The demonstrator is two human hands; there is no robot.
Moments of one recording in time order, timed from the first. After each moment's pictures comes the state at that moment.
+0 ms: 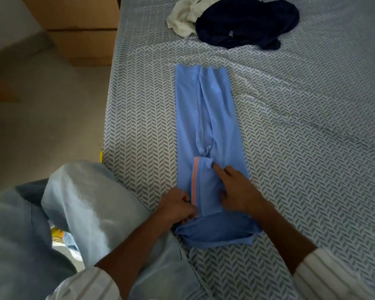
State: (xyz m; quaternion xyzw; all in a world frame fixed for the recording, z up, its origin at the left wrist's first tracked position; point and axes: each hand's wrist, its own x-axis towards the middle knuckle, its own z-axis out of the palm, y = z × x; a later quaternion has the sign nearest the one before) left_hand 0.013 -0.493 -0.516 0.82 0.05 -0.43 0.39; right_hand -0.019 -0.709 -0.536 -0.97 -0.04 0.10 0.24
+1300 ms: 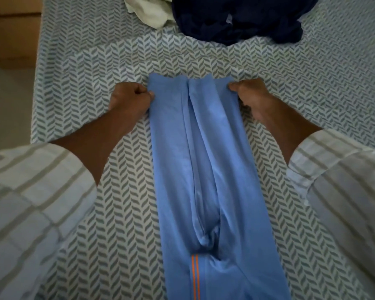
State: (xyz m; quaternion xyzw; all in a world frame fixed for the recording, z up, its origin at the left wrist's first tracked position) left_hand 0.450 -0.584 -0.552 0.88 0.05 -0.13 0.46; right_hand 0.385 -0.867 -0.560 -0.75 0.38 0.01 0.54
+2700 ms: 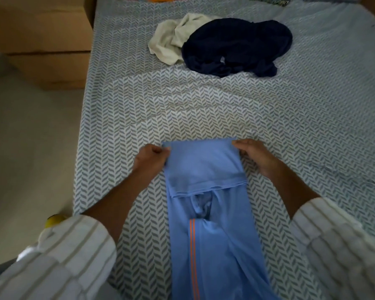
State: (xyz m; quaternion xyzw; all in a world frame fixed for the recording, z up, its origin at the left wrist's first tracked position) left_hand 0.301 -0.536 -0.541 0.86 0.06 -0.20 0.47; right_hand 0.221 -0.840 -0.532 -0.73 0.32 0.09 0.60
